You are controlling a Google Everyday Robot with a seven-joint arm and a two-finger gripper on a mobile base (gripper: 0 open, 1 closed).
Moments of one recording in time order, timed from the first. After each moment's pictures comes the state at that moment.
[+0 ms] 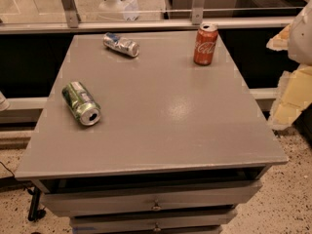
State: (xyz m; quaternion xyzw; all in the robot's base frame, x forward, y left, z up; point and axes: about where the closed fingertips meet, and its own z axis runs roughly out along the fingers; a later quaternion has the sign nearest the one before) arm 0.438 -0.217 0.976 -0.60 0.78 -0.03 0.16
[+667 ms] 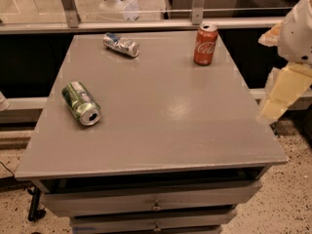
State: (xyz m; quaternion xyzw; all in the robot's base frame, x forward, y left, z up) arm 0.450 -0.202 0.977 -0.60 0.77 -0.04 0.19
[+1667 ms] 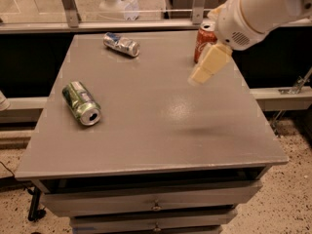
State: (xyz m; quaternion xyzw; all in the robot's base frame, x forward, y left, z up) arm 0.569 -0.112 0.973 -0.58 0.73 0.00 0.36
